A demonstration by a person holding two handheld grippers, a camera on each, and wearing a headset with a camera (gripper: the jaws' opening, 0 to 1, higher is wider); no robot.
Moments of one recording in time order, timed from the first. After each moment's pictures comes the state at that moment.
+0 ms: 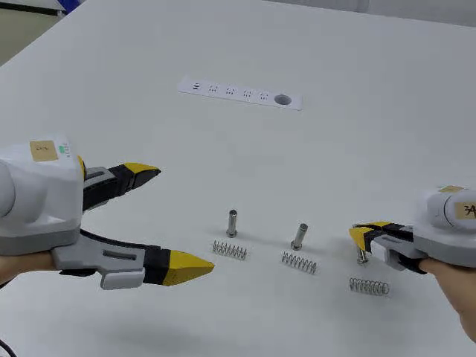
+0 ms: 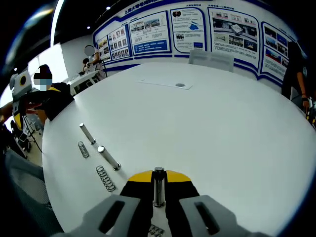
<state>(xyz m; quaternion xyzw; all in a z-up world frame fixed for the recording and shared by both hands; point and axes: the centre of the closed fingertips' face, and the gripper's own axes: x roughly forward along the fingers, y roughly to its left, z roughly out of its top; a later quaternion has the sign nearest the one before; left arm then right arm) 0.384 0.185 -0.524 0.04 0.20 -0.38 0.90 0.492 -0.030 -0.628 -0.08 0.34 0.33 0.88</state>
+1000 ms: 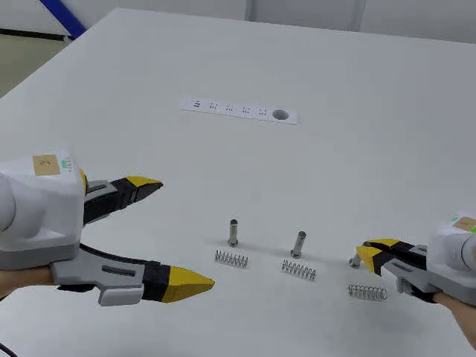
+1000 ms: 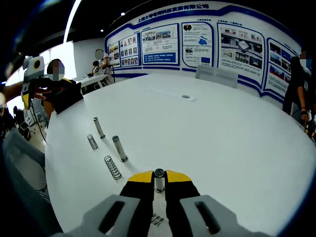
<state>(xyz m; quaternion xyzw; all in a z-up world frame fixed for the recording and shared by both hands) 0.370 0.178 -0.510 0.05 0.20 -0.39 0.90 0.473 -0.040 -0.619 -0.10 0.27 0.36 0.89</state>
